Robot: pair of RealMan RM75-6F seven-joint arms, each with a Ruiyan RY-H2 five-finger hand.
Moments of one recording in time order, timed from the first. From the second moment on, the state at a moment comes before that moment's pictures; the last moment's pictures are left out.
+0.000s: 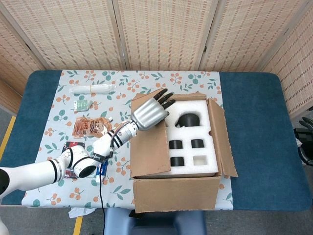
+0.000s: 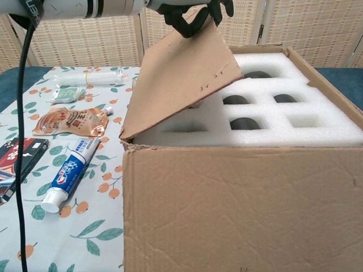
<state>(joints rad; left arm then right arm) -1.29 -1.37 -0.25 -1.41 1.21 0.73 0.38 0.21 -1.00 -0.02 -1.01 -1.63 1.44 1.15</state>
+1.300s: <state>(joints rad) -1.17 -1.20 -0.28 -1.49 1.08 0.86 0.43 0.24 -0.98 -0.02 -1.12 -1.63 1.38 1.06</state>
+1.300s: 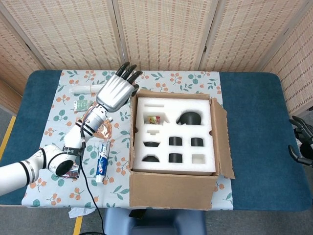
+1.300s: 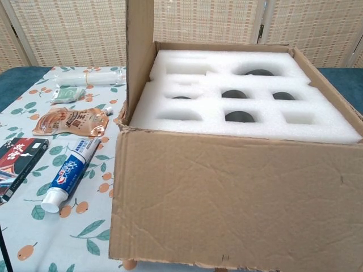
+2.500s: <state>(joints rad) -0.81 -1.03 -0.19 -1.60 1.03 1.08 0.29 0.26 -0.95 0.00 -1.24 -1.59 1.32 0.80</state>
